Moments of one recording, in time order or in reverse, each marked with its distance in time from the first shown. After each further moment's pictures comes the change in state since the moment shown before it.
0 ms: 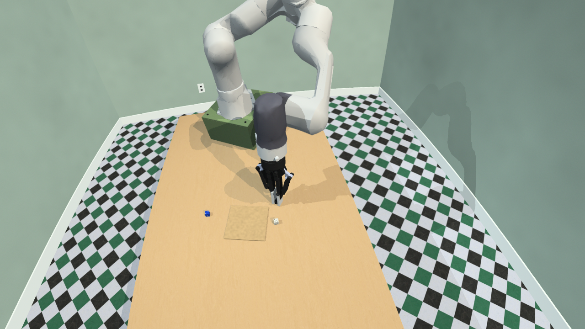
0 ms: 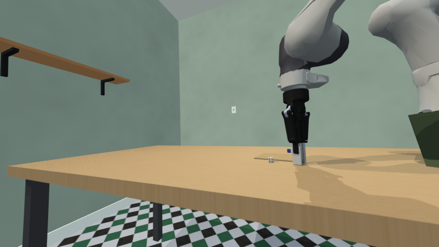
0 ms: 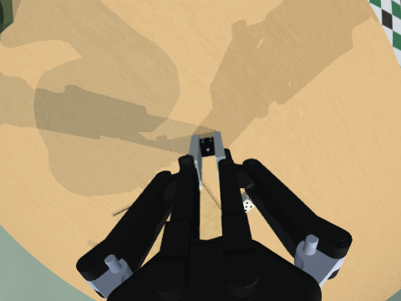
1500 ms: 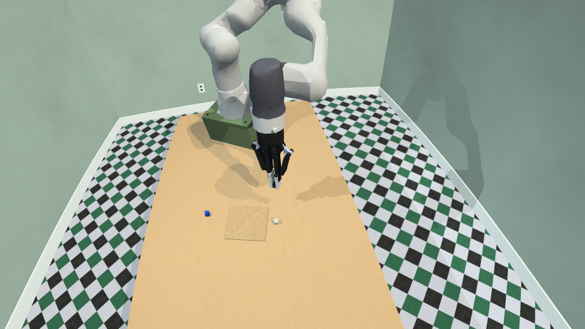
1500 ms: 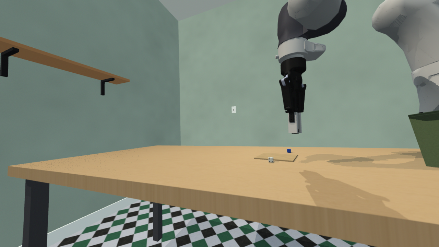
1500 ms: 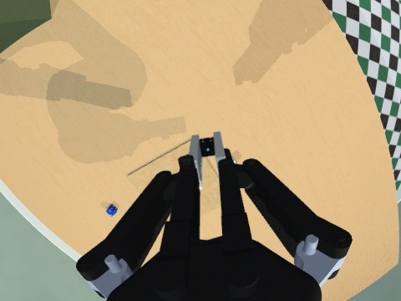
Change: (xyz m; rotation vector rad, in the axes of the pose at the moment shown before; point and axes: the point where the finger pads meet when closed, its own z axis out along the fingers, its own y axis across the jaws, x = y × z) arm -0.006 0.003 -0.098 -0.011 -0.017 -0.030
